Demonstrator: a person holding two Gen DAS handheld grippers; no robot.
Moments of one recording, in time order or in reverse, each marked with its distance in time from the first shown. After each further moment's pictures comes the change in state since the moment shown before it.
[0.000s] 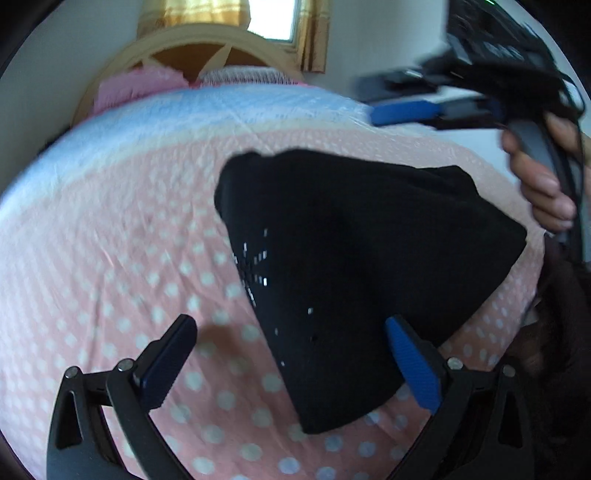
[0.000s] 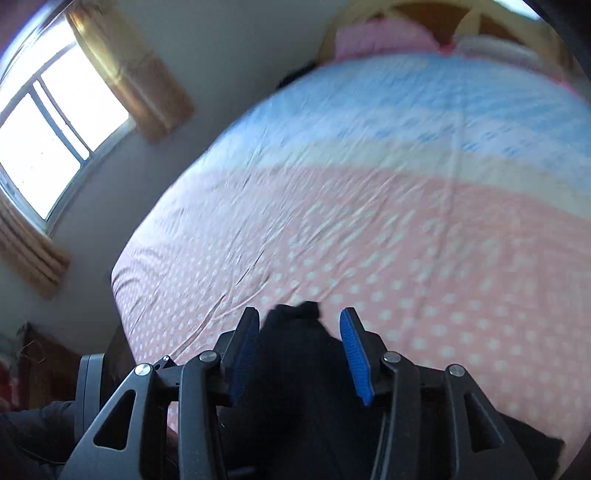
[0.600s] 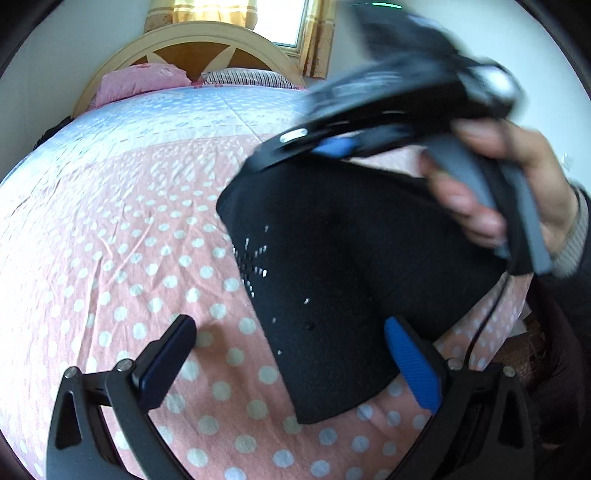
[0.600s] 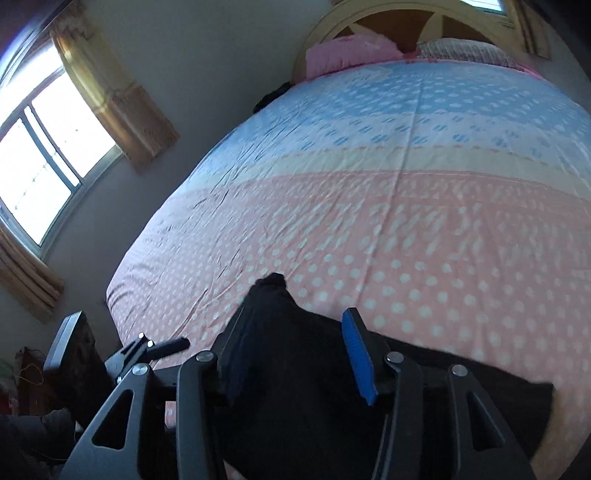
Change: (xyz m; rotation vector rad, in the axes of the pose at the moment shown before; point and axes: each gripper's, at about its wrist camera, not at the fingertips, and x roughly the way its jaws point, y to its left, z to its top) left arm -0.014 -0.002 -0.005 -0.017 -0.035 -0.015; right arm -0.072 -0.038 -0.059 0.102 -0.169 -0.071
